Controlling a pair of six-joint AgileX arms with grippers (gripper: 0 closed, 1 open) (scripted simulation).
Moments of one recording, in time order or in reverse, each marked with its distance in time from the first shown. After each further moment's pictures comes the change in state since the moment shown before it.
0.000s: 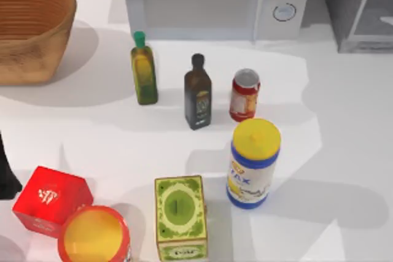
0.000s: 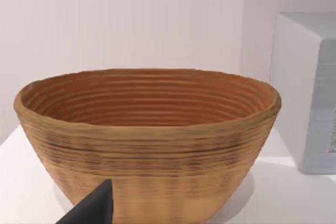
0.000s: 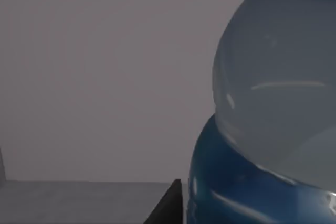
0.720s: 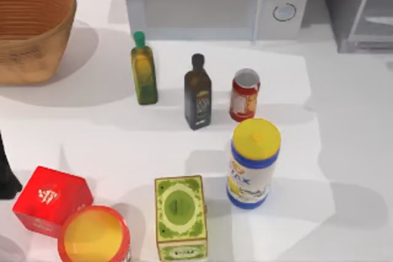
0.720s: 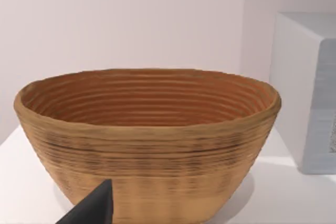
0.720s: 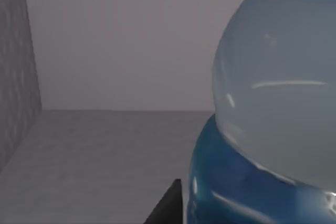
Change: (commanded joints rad) left arm 0.000 0.000 0.000 0.000 0.000 0.000; right arm -0.069 -0.277 -0.493 0.188 -0.070 0.004
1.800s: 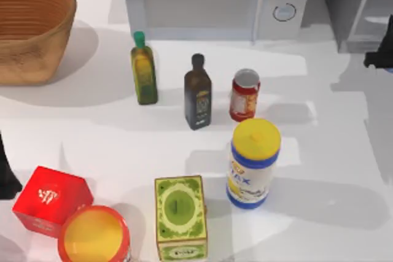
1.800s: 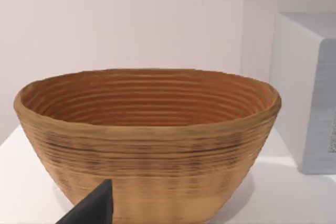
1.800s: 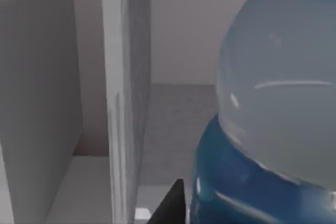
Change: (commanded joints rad) left arm 0.000 0.000 0.000 0.000 0.000 0.000; right arm 0.337 0.033 -0.252 0.311 0.325 0.001
